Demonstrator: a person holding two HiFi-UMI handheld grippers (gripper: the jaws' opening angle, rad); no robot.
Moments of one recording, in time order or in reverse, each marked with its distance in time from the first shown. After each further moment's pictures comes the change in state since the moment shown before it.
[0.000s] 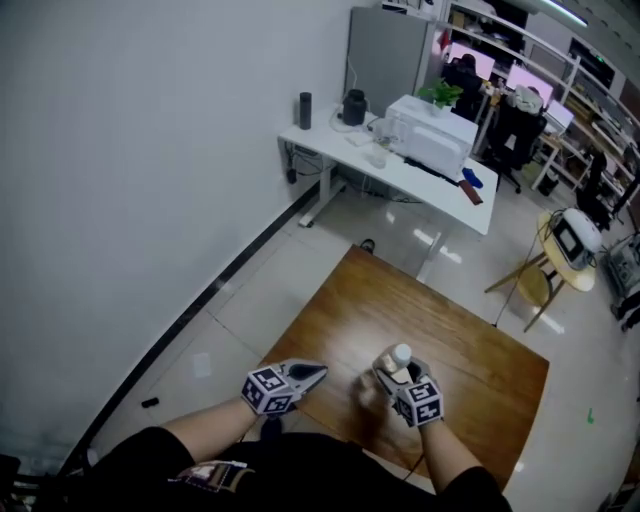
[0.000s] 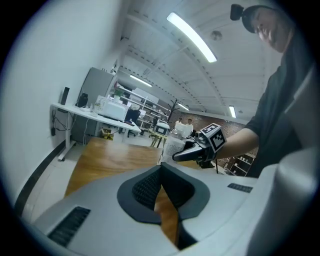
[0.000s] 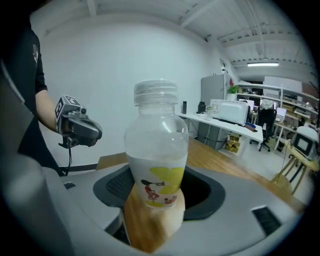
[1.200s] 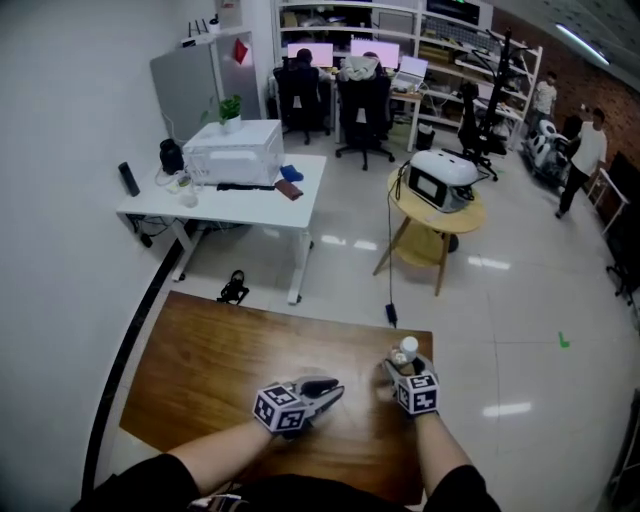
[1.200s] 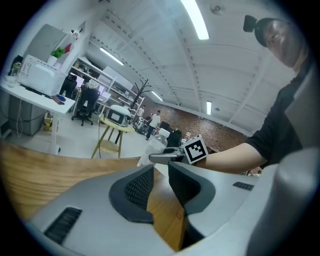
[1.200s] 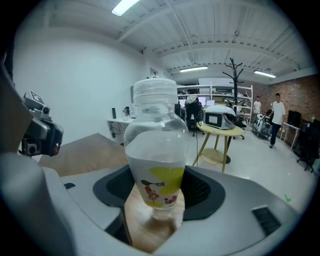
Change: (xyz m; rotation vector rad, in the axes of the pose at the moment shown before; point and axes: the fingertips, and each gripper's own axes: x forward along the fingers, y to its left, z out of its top) left arm 0.471 -0.311 0.065 0.019 0.109 -0.364; right arm -0.320 -0.447 -0.231 0.337 -0.058 -0.516
